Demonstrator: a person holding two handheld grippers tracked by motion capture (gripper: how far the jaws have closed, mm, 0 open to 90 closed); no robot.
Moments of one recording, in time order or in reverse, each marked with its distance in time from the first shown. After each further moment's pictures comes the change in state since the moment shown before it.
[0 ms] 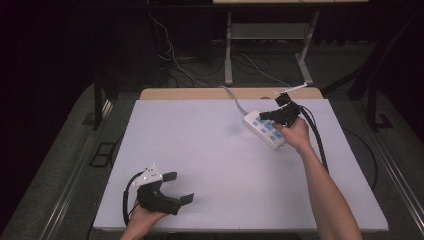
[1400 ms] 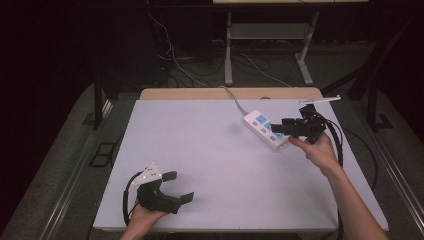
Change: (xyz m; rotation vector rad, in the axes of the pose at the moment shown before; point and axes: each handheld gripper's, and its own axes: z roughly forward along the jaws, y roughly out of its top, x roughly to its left) left arm 0.002 0.000 0.001 -0.011 0.002 -0.017; right arm 0.031 -0.042 -0.080 -0.110 0.022 0.060
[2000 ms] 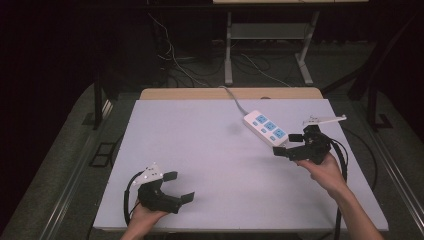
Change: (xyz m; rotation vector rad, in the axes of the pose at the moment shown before) left arm 0.000 0.000 0.003 0.007 -0.001 -0.001; right arm 0.023 -0.044 -0.019 0.009 0.079 -0.040
